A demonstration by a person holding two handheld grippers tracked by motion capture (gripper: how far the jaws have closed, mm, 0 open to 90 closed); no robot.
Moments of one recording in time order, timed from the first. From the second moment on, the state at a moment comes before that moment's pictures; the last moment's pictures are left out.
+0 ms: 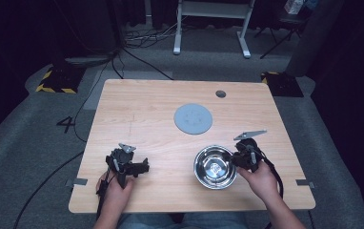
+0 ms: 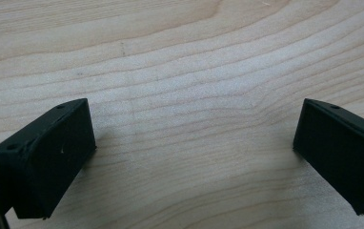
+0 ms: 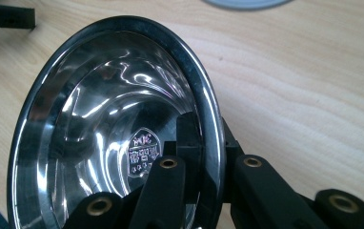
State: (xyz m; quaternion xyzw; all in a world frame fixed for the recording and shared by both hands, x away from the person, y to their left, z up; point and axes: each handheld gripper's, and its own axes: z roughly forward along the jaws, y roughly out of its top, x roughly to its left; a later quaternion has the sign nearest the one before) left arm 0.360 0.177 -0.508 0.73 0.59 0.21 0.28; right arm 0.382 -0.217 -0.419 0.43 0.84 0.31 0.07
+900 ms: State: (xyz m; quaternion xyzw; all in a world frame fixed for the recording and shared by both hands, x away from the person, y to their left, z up) left arm 0.358 0.177 -0.508 0.73 0.59 0.21 0.28; right arm 0.444 -0.210 -0.373 0.43 0.83 0.33 0.12
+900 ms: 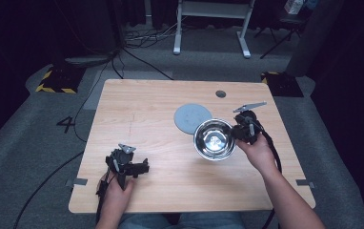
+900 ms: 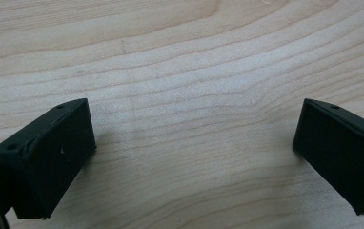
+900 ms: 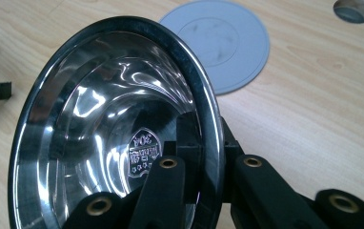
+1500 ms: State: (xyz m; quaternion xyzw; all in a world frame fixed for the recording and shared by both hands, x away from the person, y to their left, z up) left arm 0.359 0.177 -0.508 0.73 0.59 0.21 0.28; right arm 0.491 -0.199 -0.355 0.45 0.82 0.34 0.15
